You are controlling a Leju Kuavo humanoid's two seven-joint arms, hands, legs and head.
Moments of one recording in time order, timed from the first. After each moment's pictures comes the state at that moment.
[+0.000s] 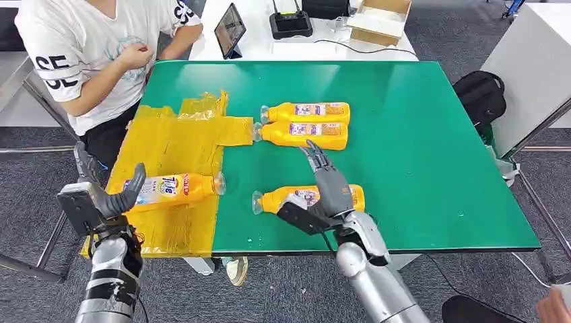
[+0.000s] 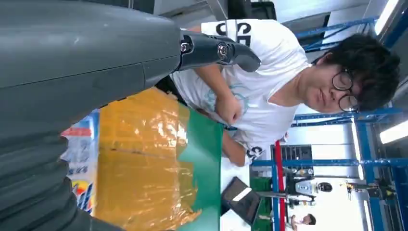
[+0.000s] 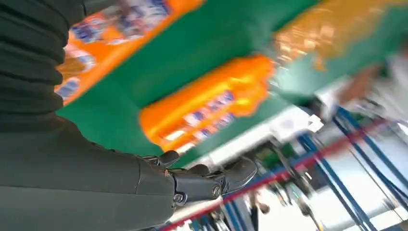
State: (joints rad) left arm -0.29 -0.17 0.16 -1.18 -0.17 0.32 -0.70; right arm -0.31 0.05 0.36 -1.24 0.76 -0.20 -0.07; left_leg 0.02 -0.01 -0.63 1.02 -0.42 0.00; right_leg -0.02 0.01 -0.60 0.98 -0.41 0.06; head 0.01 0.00
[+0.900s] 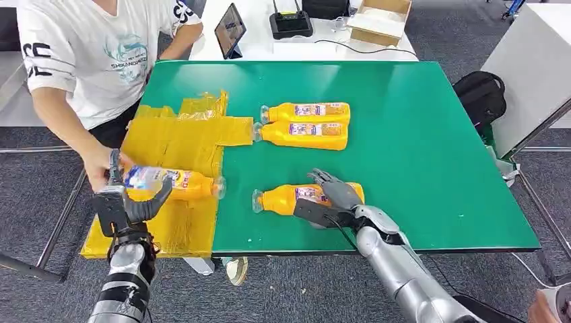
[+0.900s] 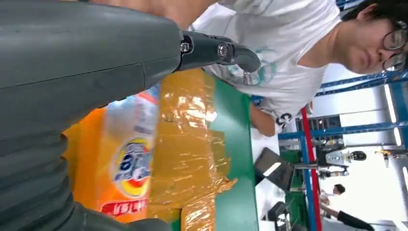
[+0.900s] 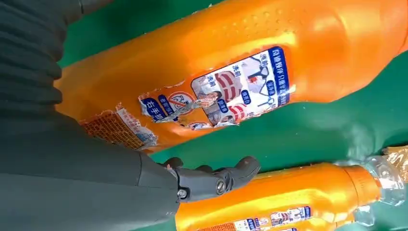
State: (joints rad) left arm -0.30 -0.18 0.12 -1.06 -0.24 0.32 -0.69; right arm -0.47 -0.07 0.42 -0.89 0.66 0.04 -0.06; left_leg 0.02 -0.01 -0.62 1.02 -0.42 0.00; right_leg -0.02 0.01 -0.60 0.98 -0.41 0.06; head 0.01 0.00
